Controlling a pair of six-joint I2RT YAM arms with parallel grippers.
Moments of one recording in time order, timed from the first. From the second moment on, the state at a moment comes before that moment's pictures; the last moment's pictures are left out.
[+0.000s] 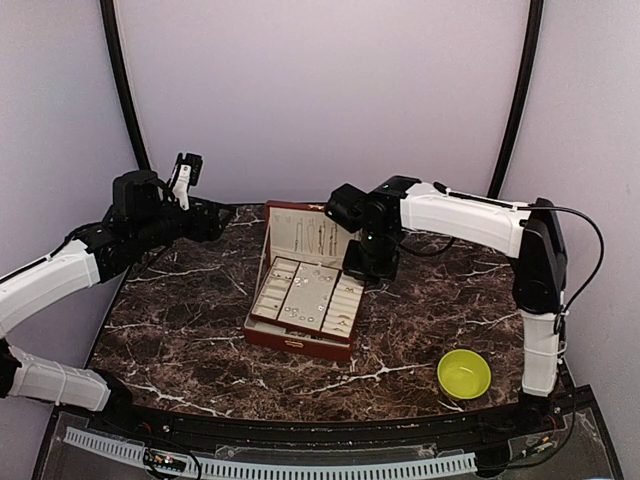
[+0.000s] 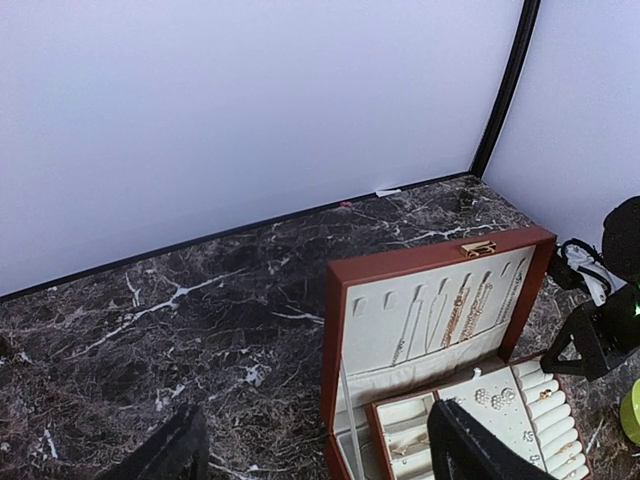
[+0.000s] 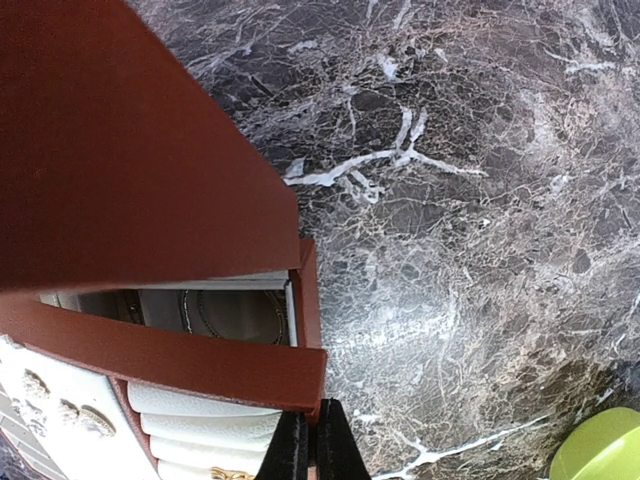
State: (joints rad) left arm -0.47 1.14 0.91 -0.06 0.07 -0.11; right arm 0.87 2.03 1.84 -1.18 0.17 1.12
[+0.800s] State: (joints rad) left arm -0.47 1.13 0.91 -0.05 0.07 -0.11; right arm 0.88 2.10 1.92 -1.24 0.23 1.09
